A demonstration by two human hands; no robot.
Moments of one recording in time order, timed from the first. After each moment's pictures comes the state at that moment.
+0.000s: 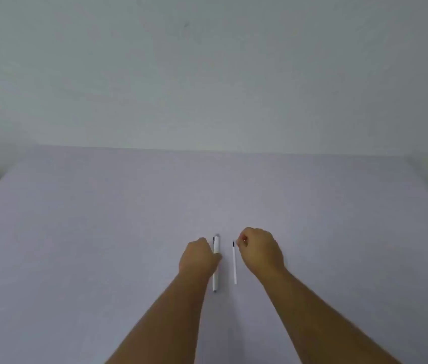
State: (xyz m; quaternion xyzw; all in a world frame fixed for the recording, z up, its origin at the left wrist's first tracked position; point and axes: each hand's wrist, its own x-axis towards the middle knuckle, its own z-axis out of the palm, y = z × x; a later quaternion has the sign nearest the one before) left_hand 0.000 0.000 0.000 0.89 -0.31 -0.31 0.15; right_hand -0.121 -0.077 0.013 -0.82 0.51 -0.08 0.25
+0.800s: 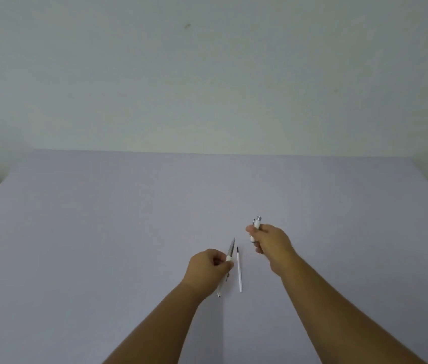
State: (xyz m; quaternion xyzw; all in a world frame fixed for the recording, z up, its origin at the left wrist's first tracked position) left_hand -0.004 0.022 0.012 0.78 -0.31 -0.42 0.36; right_hand -0.117 -0.107 0.023 -0.55 0.57 -0.17 0.59
